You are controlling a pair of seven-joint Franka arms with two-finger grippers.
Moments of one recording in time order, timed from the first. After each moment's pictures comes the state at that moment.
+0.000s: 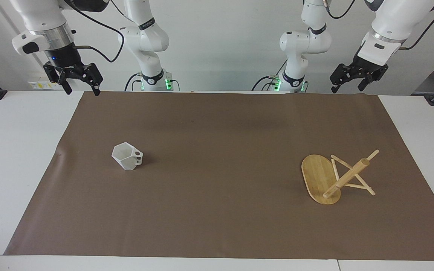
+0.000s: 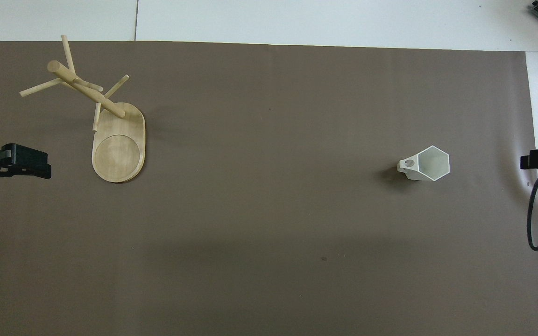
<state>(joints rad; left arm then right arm) -0.08 -0.10 -0.05 -1.60 -0.02 1.46 -0.19 -0.15 -0.16 0.03 -1.74 0.03 1.69 -0.03</state>
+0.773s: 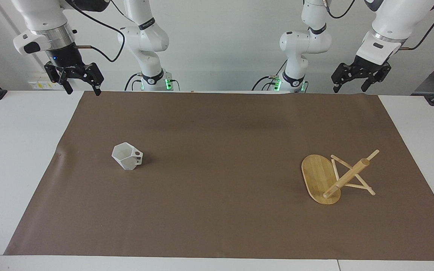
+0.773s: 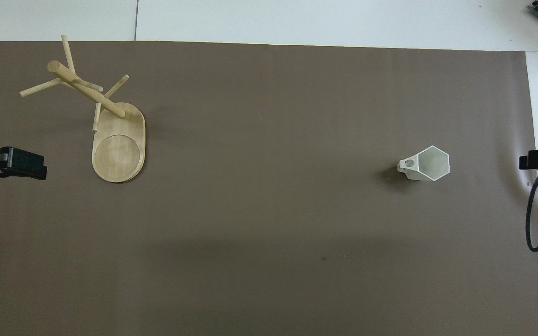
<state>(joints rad) -0.07 -0.10 -0.04 -1.60 0.00 1.46 -0.11 -0.15 -0.17 0.03 -1.74 0.03 1.69 -0.03</state>
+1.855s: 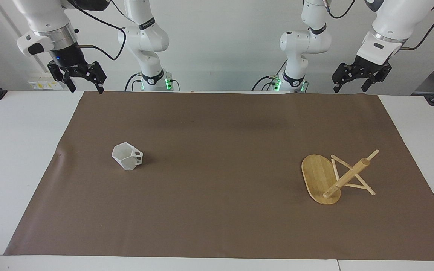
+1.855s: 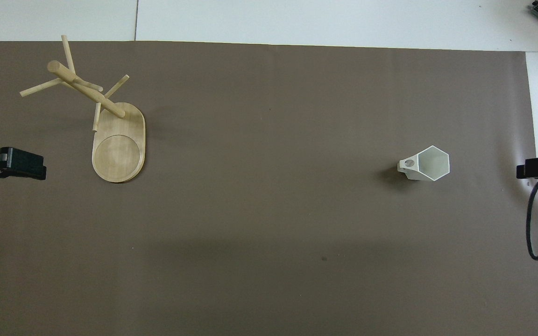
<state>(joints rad) -0.07 -0.10 -0.04 -1.60 0.00 1.46 -0.10 -0.15 -0.17 0.03 -1.74 0.02 1.64 -0.03</state>
